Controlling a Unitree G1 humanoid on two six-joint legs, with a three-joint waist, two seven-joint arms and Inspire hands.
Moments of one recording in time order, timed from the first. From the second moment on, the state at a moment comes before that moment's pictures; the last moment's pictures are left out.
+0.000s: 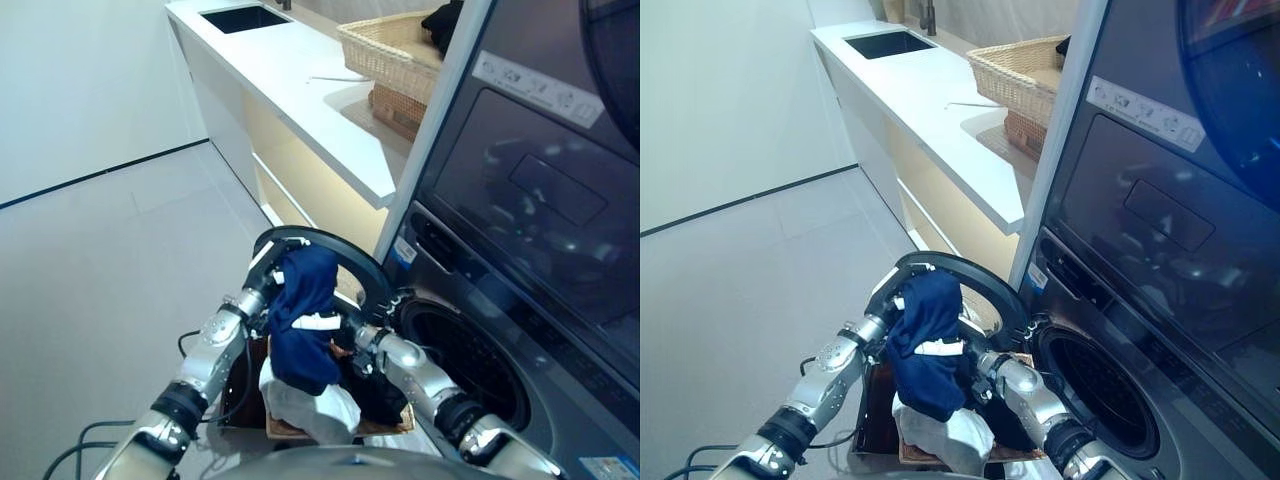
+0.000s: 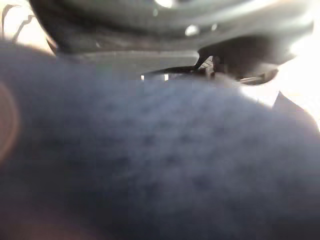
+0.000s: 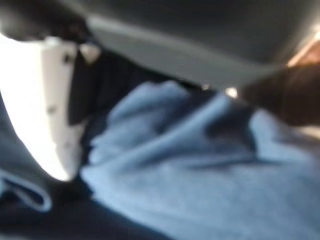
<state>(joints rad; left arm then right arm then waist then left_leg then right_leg) -0.19 0.31 -0.40 0.41 -0.52 -0.22 -0.20 -0.19 -0.28 0.55 0.58 0.56 -0.13 0.35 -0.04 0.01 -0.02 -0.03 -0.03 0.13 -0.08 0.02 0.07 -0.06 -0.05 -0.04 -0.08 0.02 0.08</state>
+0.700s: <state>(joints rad) -0.13 0.26 -0.34 0.45 -0.40 -0.23 -0.06 -0.07 -0.31 0.30 0.53 0.22 -0.22 0.13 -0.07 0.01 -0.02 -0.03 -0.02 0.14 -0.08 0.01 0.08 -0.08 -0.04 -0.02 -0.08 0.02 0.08</state>
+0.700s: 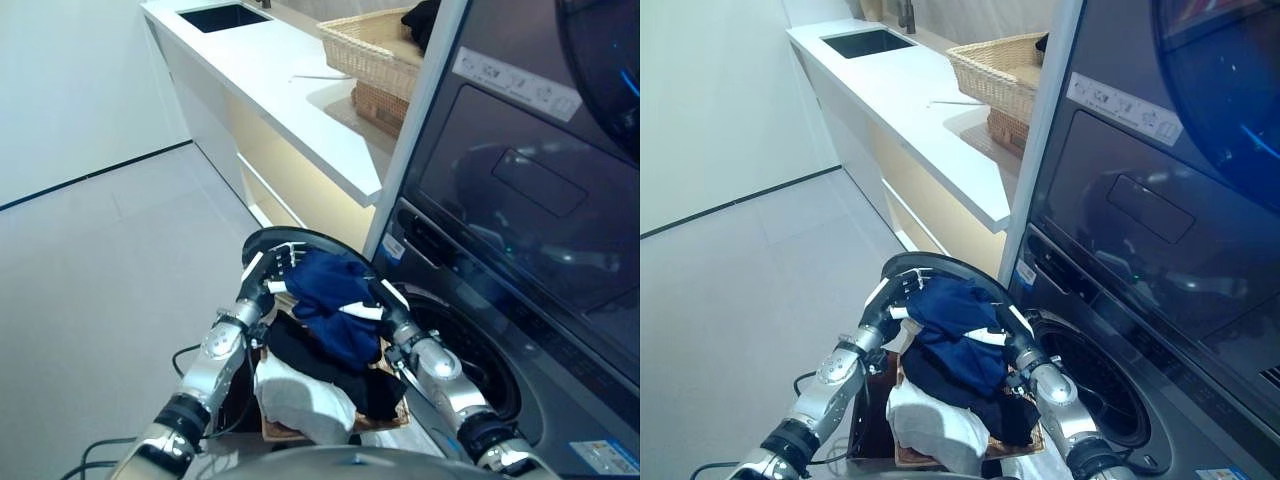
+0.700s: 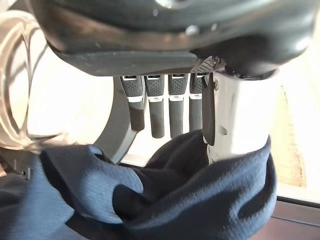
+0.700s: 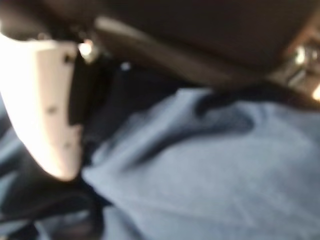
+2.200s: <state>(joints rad) -0.07 0.20 -0.14 0.41 -0.49 -0.31 0.11 -0.18 -0.22 0.12 1.00 0.77 -0.22 -0.02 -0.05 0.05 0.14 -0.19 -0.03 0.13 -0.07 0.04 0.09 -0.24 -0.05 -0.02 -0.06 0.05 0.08</state>
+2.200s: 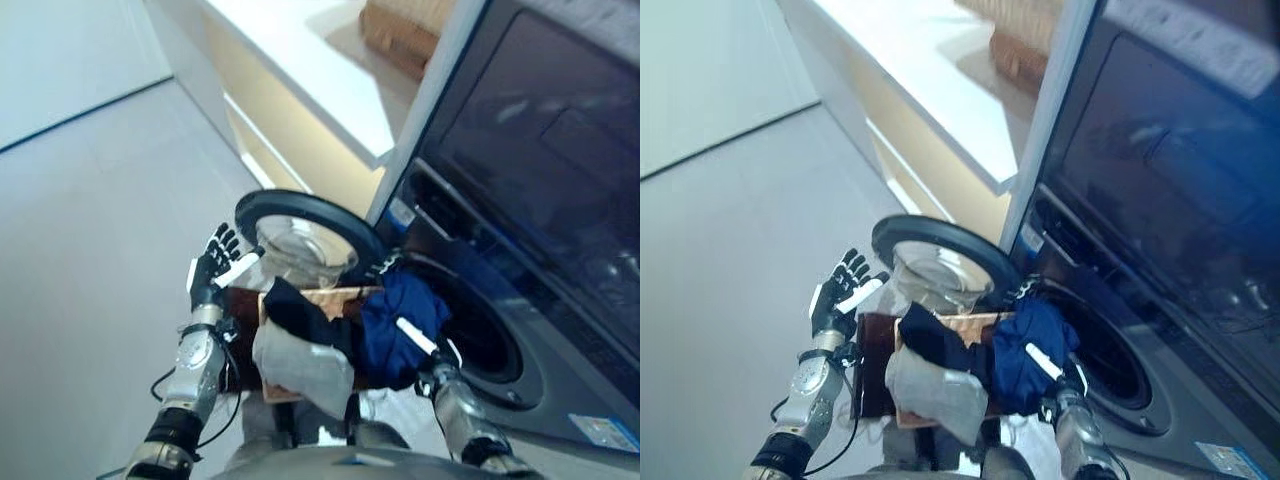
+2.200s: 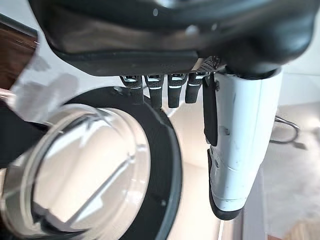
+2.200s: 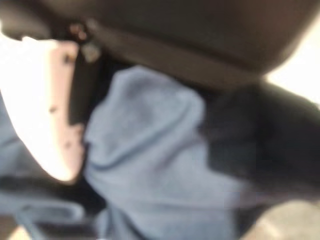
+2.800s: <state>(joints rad) -0.16 0.20 -0.16 0.27 -0.56 -0.36 0.13 -0.45 -0.20 -0.02 1.15 1.09 -0.31 -0.12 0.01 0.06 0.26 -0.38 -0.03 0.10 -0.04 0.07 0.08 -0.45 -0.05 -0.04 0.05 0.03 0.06</state>
